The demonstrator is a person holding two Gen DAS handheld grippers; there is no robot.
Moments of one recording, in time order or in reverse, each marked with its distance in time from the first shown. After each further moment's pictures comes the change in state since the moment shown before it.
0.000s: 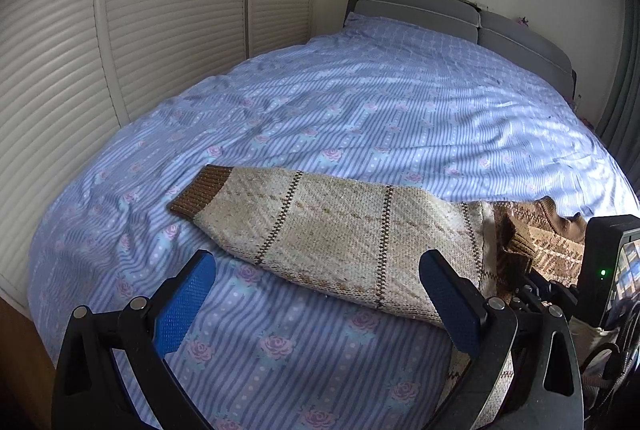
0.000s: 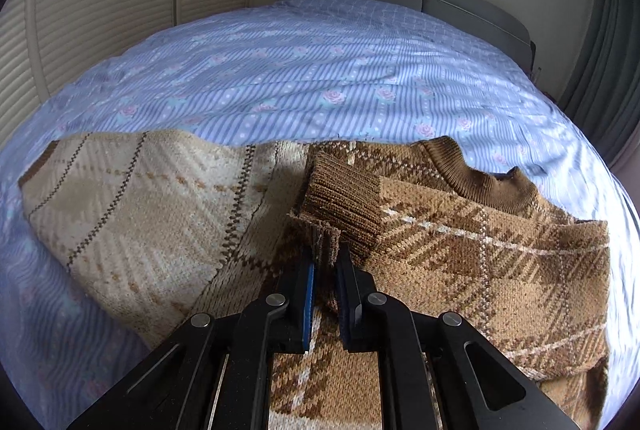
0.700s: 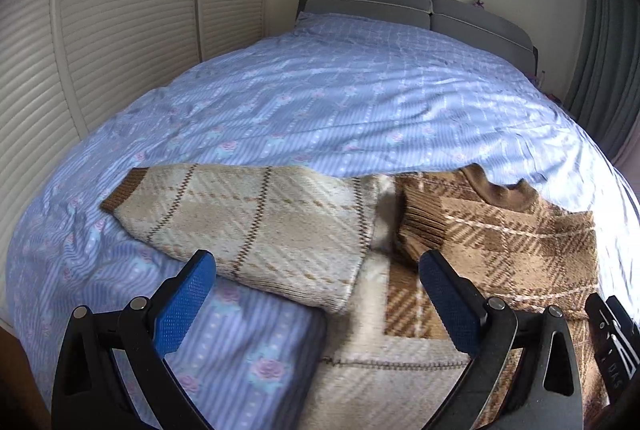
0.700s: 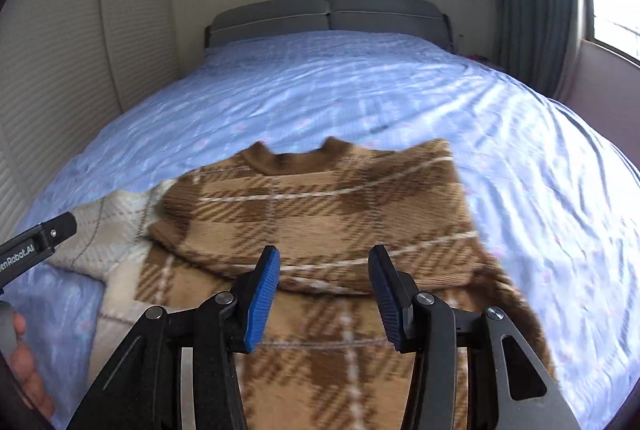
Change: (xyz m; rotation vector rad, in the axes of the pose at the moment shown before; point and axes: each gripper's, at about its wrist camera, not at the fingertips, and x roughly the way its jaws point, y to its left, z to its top) left arm -0.019 -0.107 -0.026 0.102 -0.003 -0.108; right arm -0.113 -0.176 -0.086 0.368 -0.125 -0.095
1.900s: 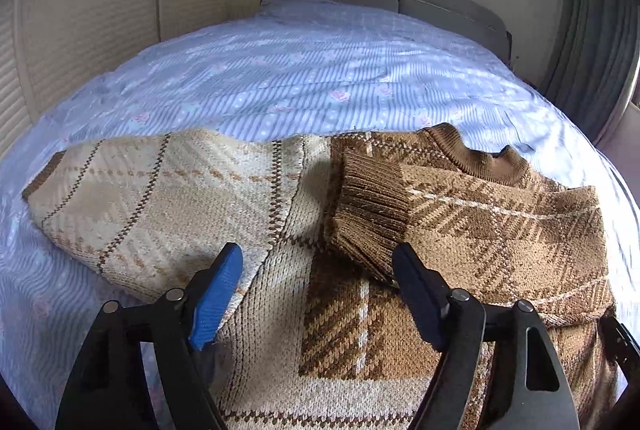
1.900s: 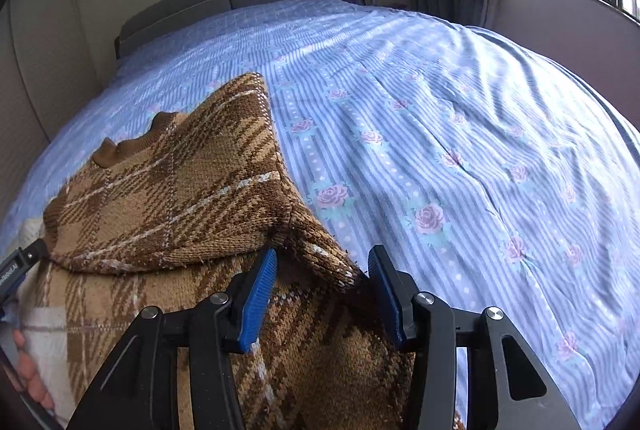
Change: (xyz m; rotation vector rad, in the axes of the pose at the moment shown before) left arm 0.070 -0.039 -0.022 0.032 0.030 -0.112; right arm 0.037 -0.099 -0.029 0.189 0.086 -0.150
